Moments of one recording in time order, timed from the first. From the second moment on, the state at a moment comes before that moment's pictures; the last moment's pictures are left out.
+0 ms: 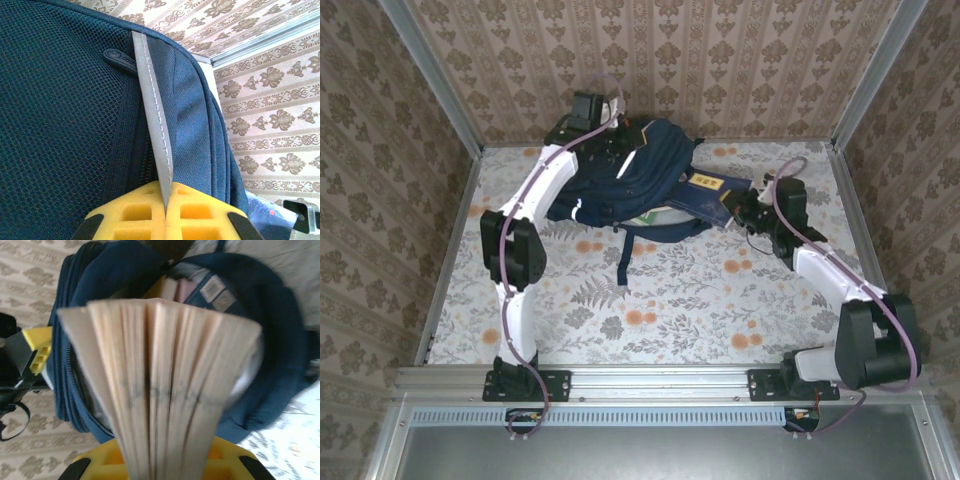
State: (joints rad) left arm -0.40 2.11 2.07 -0.56 0.55 -0.65; right arm 0.11 1.37 0.81 0.16 -0.49 1.03
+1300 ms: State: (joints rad) left arm -0.28 1.99 1.88 -0.37 0.69 -0.90; right arm 0.51 2.03 1.42 0.18 -0.37 1.01
